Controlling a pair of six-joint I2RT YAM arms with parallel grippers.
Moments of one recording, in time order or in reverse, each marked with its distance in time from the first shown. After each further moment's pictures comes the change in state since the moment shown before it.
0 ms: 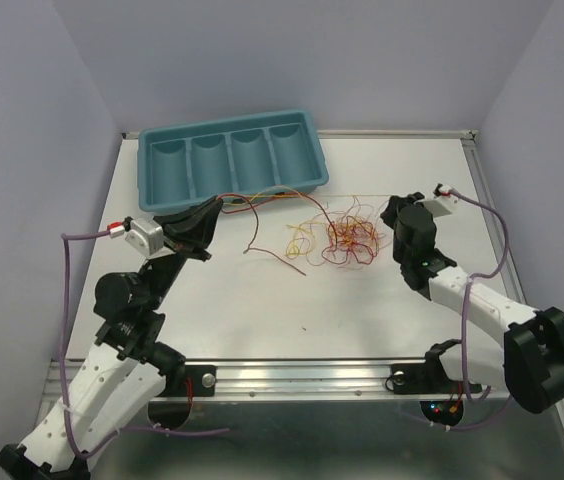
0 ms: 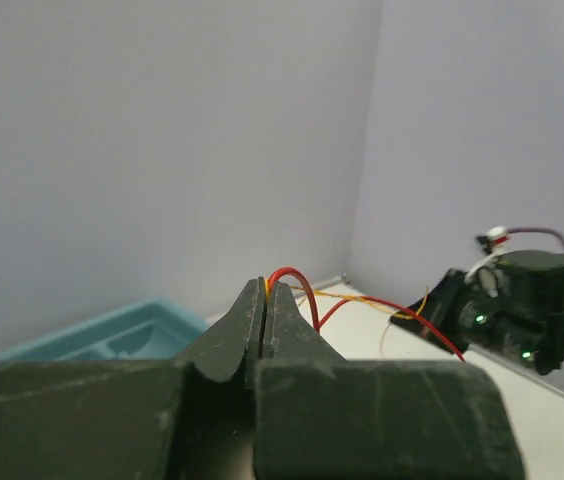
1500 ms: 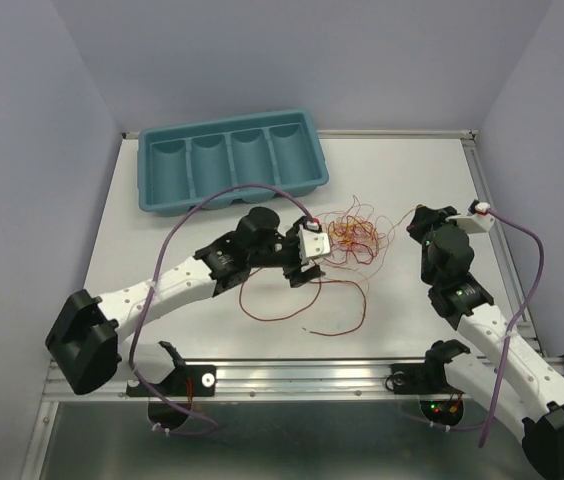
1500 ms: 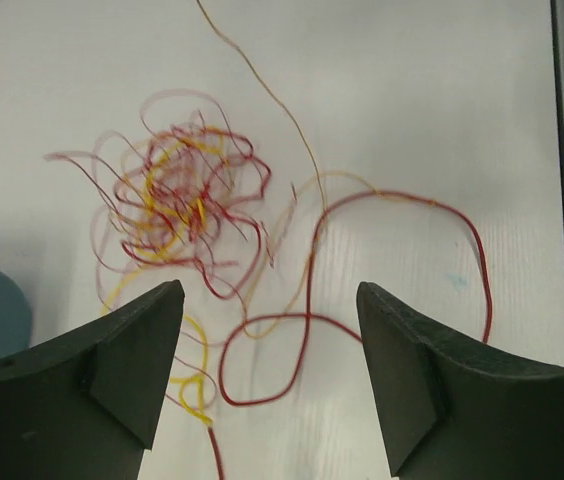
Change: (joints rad) left arm -0.342 0.798 0.293 -0.434 0.331 0.589; right arm -0.064 -0.422 -0.076 -0.254 -0.030 -0.007
